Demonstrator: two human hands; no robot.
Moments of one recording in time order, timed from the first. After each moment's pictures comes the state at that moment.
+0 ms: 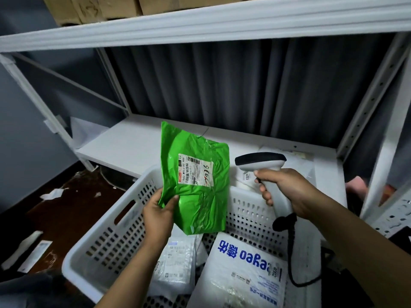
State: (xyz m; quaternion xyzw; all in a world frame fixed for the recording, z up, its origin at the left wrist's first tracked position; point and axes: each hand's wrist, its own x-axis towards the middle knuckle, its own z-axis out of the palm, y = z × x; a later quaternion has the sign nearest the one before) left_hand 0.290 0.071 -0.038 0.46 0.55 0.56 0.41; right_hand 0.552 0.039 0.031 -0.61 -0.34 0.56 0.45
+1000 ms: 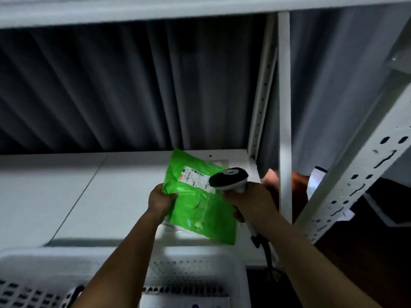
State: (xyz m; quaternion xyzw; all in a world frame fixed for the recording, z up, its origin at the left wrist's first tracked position) left_hand 0.576 0.279 -0.138 0.58 0.56 0.26 0.53; right_hand 0.715 0.080 -0.039 -0.77 -0.26 0.31 0.49
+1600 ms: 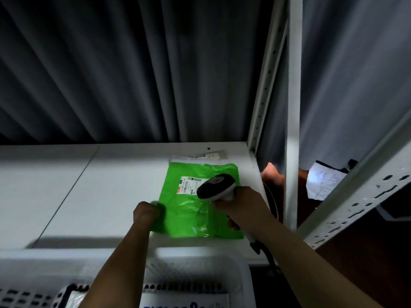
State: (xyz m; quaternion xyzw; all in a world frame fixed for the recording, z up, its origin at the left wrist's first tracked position) left_hand 0.546 0.305 -0.199 0.59 0.71 0.09 0.37; right_hand 0.700 0.094 -0.044 -0.81 -0.34 0.32 0.35
